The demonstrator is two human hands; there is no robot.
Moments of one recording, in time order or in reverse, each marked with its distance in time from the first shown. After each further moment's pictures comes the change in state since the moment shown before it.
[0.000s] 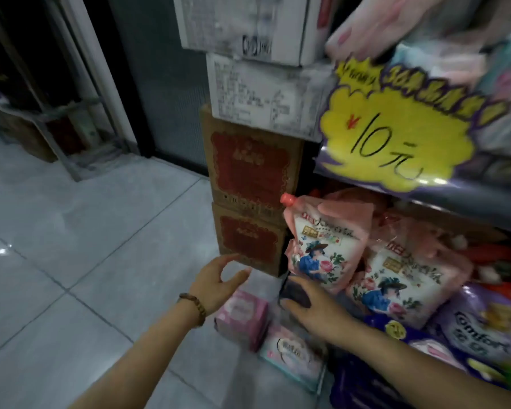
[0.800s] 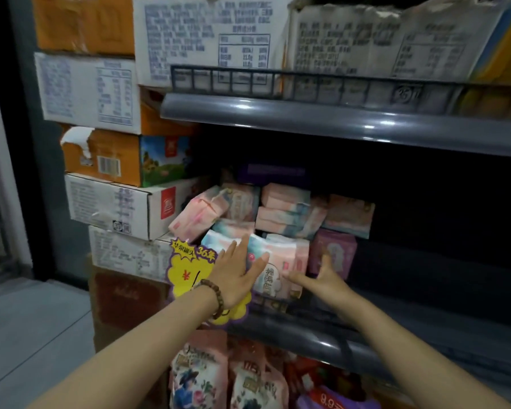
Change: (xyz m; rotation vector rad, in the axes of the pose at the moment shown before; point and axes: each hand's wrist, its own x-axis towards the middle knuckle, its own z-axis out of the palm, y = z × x) left_hand -0.001 0.369 0.027 0.200 0.024 0.568; right_hand -0.140 -0.080 -0.329 0.213 0.594 -0.174
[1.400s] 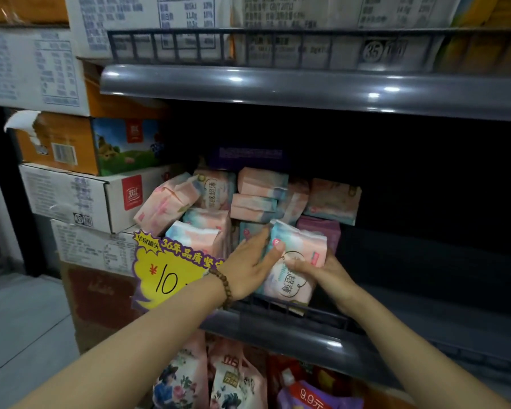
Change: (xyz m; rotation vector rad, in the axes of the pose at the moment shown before) left_hand 0.034 0.047 0.047 -0.174 -0.073 0.203; right_hand 0.040 0.059 -0.044 0.365 -0.066 -0.043
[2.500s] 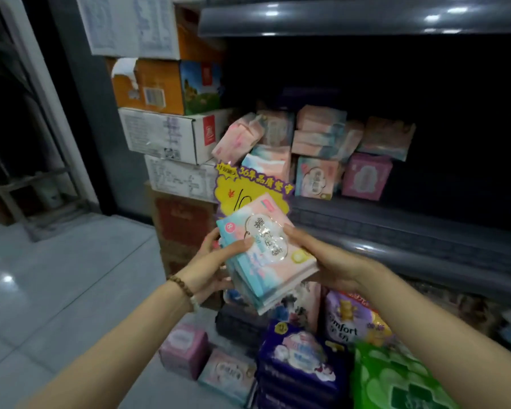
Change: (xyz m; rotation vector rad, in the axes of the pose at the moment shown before) left_hand -0.209 -0.043 -0.045 -0.960 0.267 -0.639; right_hand -0.137 -0.020 0.131 0.107 -0.522 0.414
